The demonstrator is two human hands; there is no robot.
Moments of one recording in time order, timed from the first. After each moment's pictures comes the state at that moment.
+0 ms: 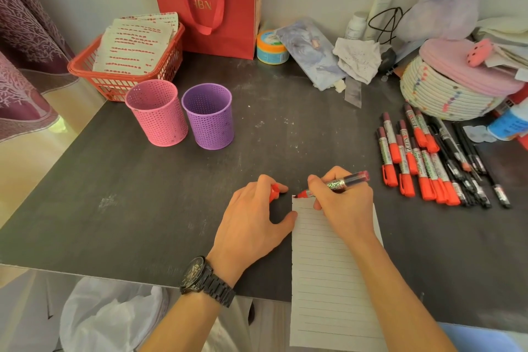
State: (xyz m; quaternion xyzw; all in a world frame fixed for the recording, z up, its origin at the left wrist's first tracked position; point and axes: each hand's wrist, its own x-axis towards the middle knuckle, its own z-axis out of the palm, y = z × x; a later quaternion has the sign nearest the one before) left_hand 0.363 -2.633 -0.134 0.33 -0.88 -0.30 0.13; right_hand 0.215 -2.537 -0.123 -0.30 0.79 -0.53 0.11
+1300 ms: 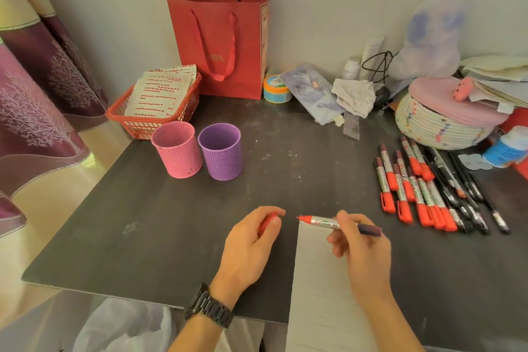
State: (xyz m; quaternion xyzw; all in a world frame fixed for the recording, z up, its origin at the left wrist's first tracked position) left_hand 0.381 -2.631 -0.123 0.33 -0.80 -0.45 0.21; right_hand 0.236 -2.493 -0.118 -0.22 0.65 -0.70 0.19
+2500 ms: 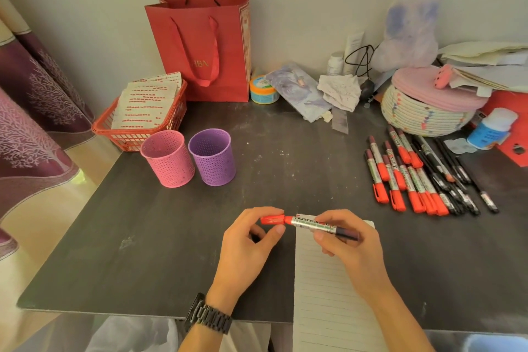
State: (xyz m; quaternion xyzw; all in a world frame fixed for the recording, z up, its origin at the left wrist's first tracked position) left_hand 0.383 -2.634 -0.121 0.29 -0.79 -0.45 0.29; right_hand 0.238 -2.488 -0.123 -0.34 0.66 -0.64 0.19
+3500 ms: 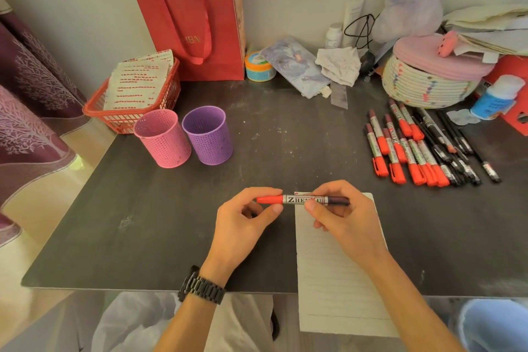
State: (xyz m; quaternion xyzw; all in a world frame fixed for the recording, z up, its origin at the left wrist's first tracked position) left_hand 0.389 -2.635 -0.115 0.26 -0.78 -0.50 0.28; right_hand 0.244 -2.491 -0.109 -0.33 0.67 -0.63 0.21
